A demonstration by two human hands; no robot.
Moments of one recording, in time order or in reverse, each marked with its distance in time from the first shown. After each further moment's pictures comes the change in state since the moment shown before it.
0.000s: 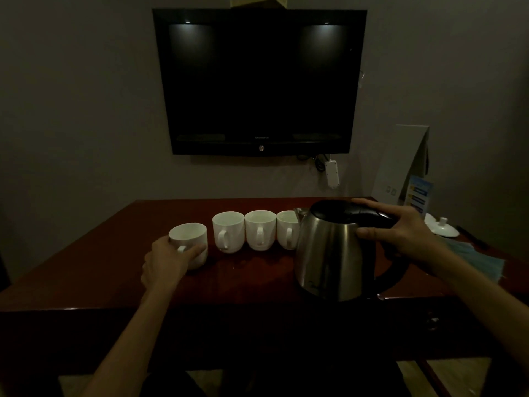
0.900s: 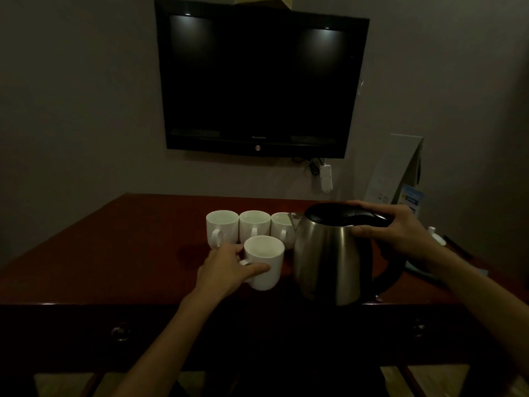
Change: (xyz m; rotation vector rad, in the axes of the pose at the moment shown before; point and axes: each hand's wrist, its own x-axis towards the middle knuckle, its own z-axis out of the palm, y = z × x) left_hand -0.061 0.041 0.049 -0.002 -0.461 0.423; right_hand 0.013 -0.007 -0.008 -0.093 -0.049 -0.014
